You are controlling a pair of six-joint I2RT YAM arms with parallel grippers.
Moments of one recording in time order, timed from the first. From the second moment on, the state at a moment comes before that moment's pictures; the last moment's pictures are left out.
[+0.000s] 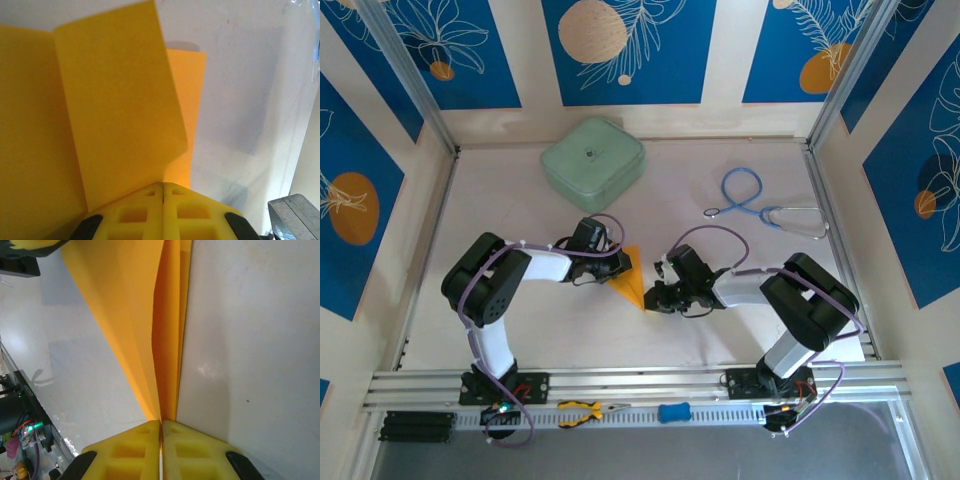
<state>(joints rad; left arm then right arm) -0.57 1.84 0.81 0.18 0.48 -0.96 0.72 1.61 0.57 0.08 -0.53 0.78</state>
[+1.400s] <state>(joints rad) -0.57 1.84 0.81 0.18 0.48 -0.97 0.72 1.45 0.59 -0.11 -0.49 0.77</state>
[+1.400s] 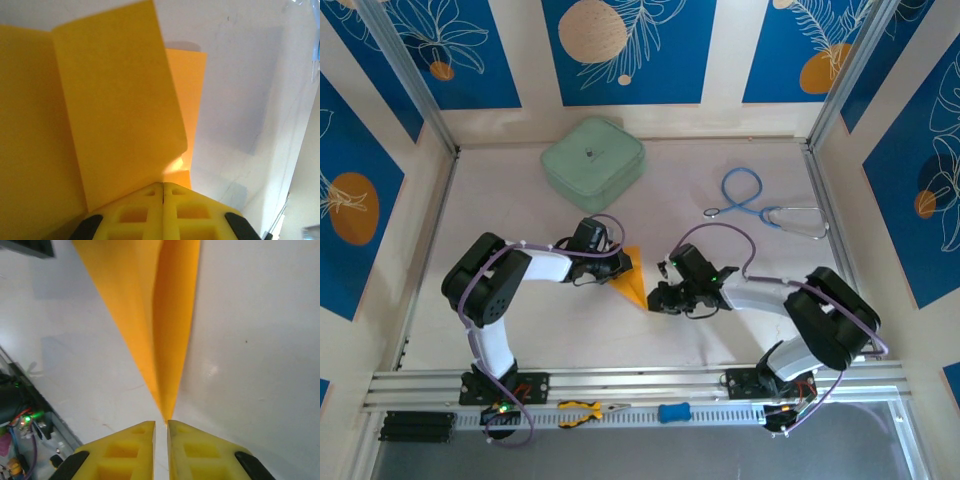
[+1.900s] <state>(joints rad) -0.57 1.84 0.81 0.19 0.48 -0.97 0.68 1.68 0.82 -0.07 -0.58 0.81</state>
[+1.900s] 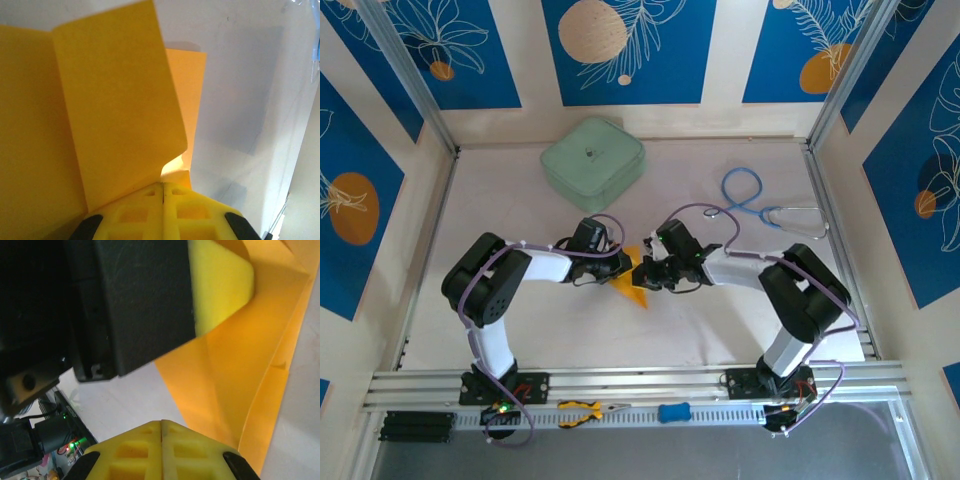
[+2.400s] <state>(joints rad) -0.57 1.84 0.81 0.18 0.48 -0.97 0.70 1.74 0.83 -0.08 -0.57 0.81</state>
